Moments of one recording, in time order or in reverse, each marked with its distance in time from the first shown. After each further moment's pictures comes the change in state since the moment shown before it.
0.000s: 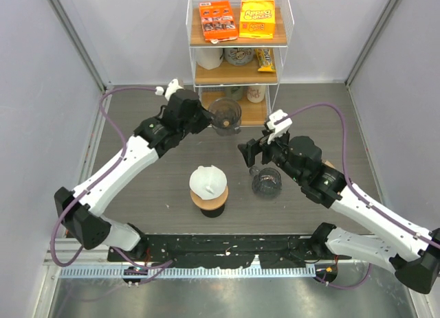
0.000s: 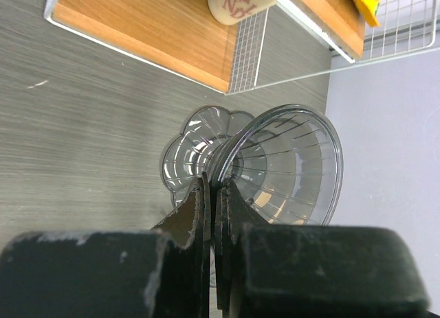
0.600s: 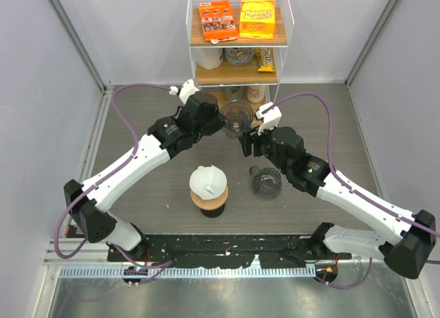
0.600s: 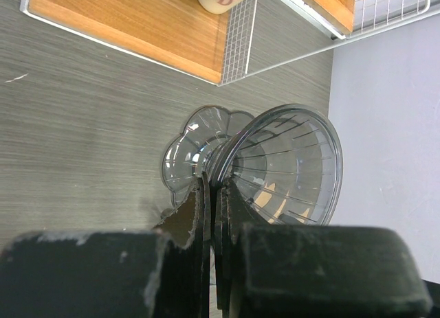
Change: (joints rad) left arm -0.138 0.099 0.109 -0.045 -0.121 -0.016; right arm 0.000 0.185 0.081 -0.003 0.126 0.050
